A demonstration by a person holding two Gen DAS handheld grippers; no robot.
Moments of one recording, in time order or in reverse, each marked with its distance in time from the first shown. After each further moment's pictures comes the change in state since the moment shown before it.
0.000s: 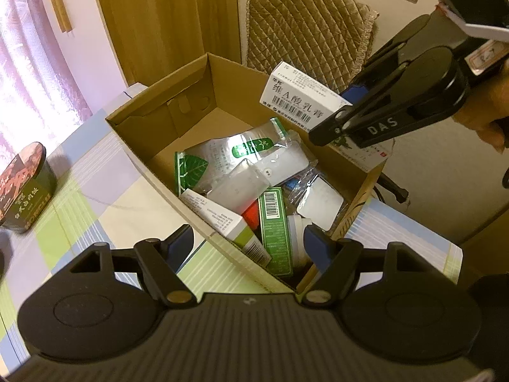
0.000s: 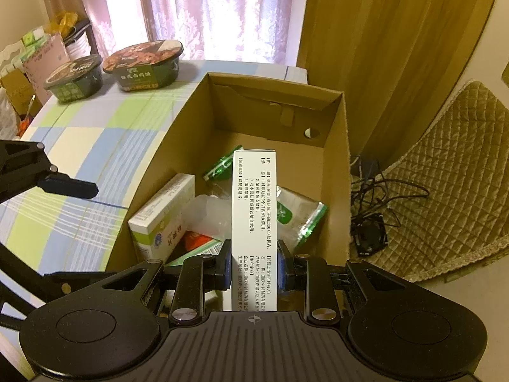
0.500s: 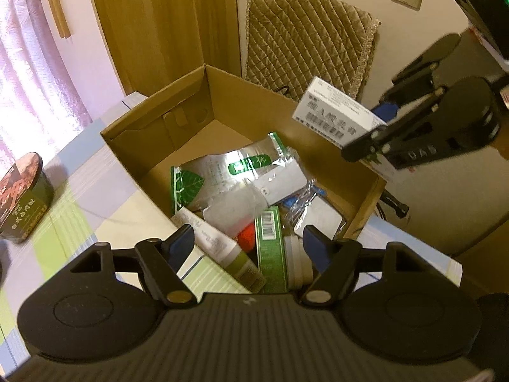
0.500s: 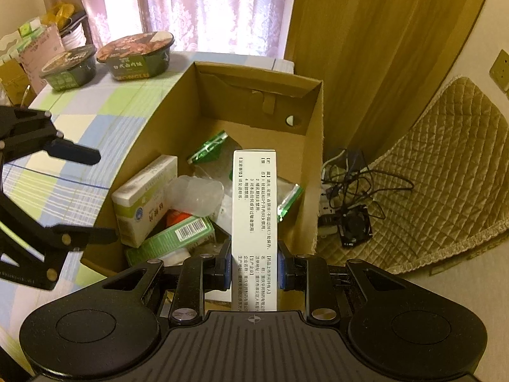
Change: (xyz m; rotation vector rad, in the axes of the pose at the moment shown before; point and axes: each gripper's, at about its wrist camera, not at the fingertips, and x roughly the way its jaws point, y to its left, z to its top) left arm 0.008 -0.006 0.015 0.000 -0.021 0.002; right arm -0.021 -0.017 -0.016 -0.022 0.026 -0.036
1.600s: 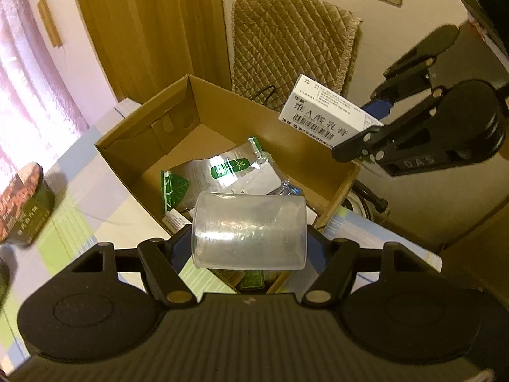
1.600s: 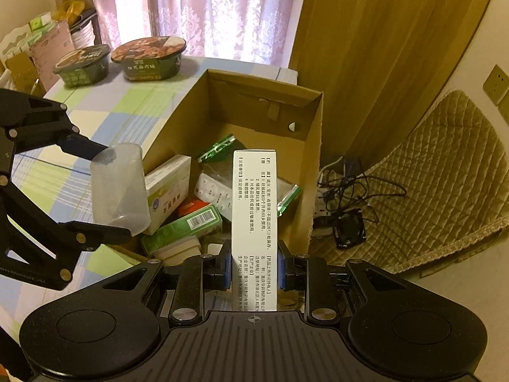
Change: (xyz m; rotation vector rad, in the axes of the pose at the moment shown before) left arm -0.027 -0.026 0.015 0.016 0.020 -0.014; right arm -0.034 0.010 -0.012 -0.030 -0.007 -0.007
